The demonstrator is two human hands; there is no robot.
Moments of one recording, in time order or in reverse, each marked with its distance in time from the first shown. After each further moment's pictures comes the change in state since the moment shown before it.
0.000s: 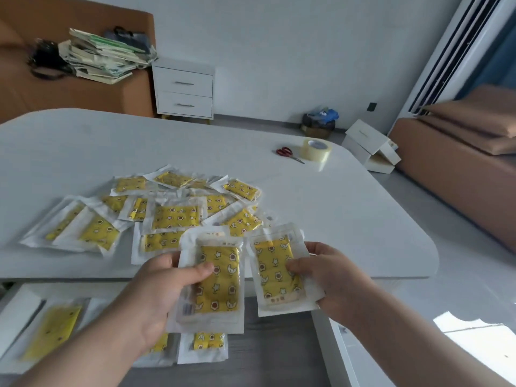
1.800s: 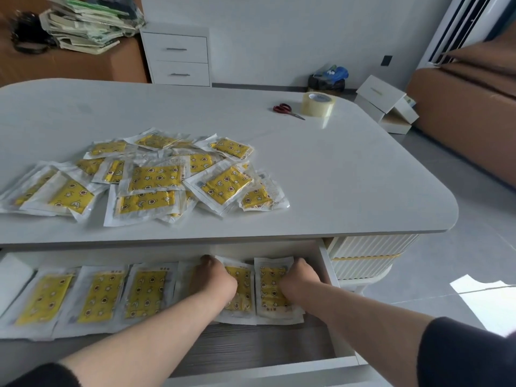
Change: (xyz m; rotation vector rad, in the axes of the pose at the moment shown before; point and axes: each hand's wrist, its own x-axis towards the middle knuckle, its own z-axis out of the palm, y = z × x) left_hand 0.090 -0.133 0.080 1.142 0.241 -0.172; right_hand 0.107 0.132 -0.026 -0.989 0.160 0.137
